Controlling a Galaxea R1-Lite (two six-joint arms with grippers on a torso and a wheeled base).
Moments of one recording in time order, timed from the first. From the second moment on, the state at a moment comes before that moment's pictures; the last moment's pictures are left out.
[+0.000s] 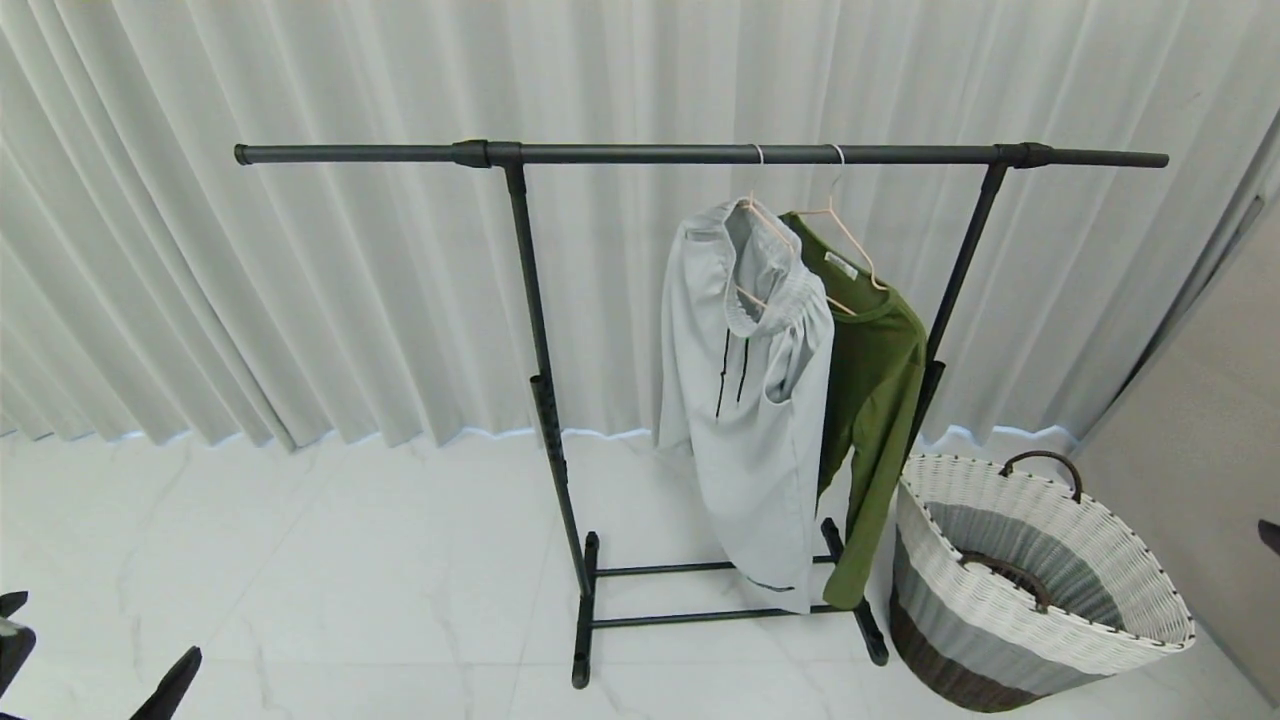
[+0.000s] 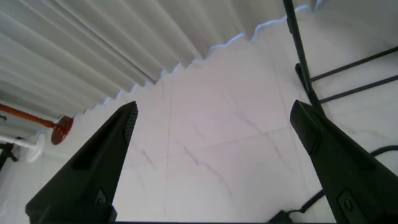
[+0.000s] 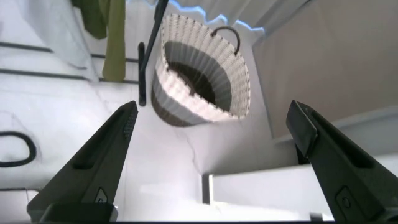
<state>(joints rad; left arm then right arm) 0.32 0.74 -0.06 -0.45 -0.19 0.63 -0.06 0.90 -0.57 0.03 -0.07 -0.31</state>
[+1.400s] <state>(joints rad) 0.31 0.00 -0.02 0.01 -0.39 0.25 -0.05 0.09 0.00 -0.06 -0.08 -0.18</state>
